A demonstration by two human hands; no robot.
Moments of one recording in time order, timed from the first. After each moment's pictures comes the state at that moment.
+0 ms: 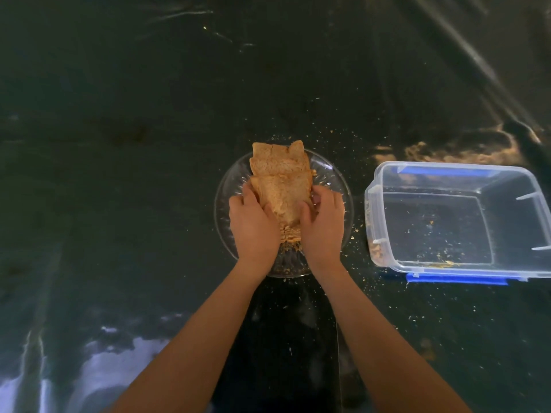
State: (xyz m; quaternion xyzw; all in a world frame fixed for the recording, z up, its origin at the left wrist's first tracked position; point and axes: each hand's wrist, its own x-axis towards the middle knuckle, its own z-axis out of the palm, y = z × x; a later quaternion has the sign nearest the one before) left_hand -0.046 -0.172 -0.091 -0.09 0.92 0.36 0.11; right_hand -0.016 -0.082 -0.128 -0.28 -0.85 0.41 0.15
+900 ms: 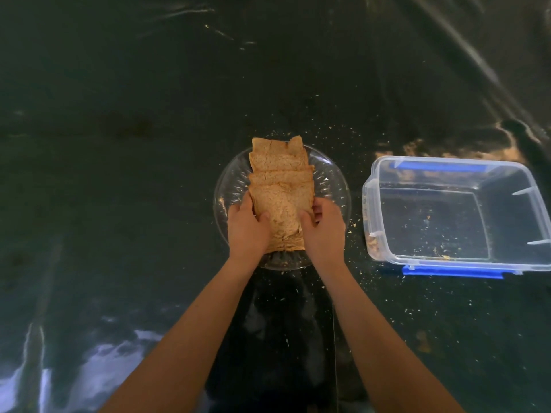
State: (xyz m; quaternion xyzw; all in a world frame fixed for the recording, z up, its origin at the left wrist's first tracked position) left_hand -0.038 -0.189 -0.102 -0.08 0.91 0.37 0.19; right_hand 0.002 -0.078 -0.124 -0.30 -0.84 0.45 0.06
